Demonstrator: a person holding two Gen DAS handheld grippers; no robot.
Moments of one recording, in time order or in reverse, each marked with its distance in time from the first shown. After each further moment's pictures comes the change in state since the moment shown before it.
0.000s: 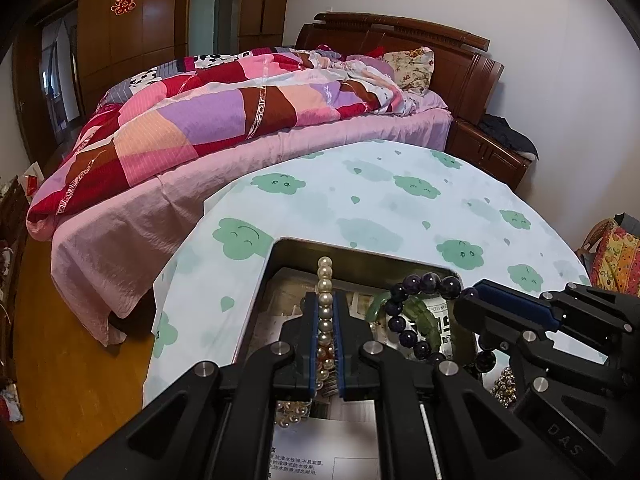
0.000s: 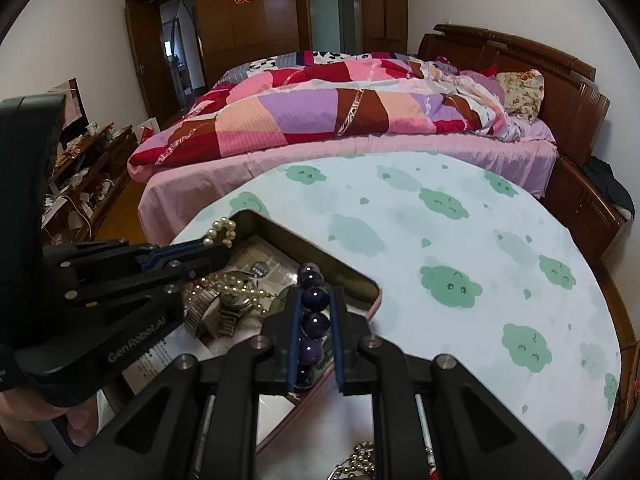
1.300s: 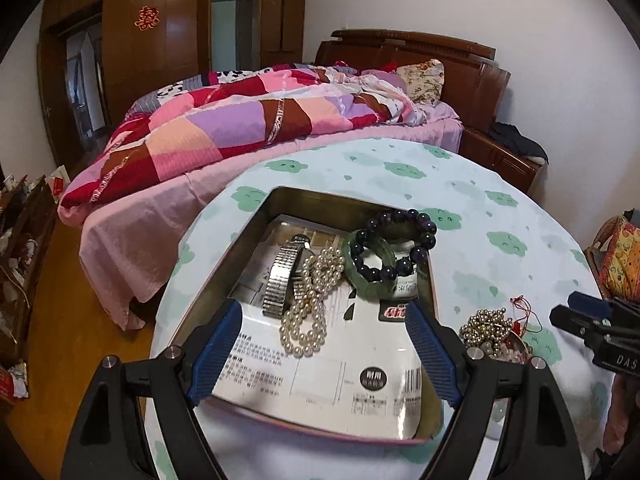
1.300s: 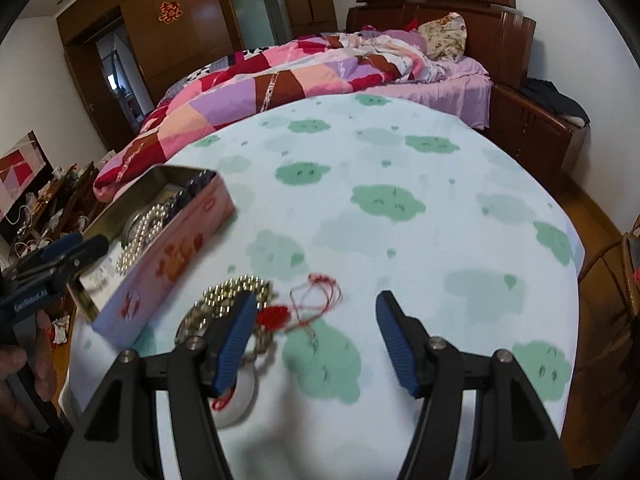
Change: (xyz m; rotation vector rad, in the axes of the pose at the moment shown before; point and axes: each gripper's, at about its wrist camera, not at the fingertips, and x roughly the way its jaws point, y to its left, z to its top) left arm -0.057 -0.036 -0.069 -0.017 -0.080 0.101; right arm -0.076 -0.100 -0.104 0.234 0.031 -0.069
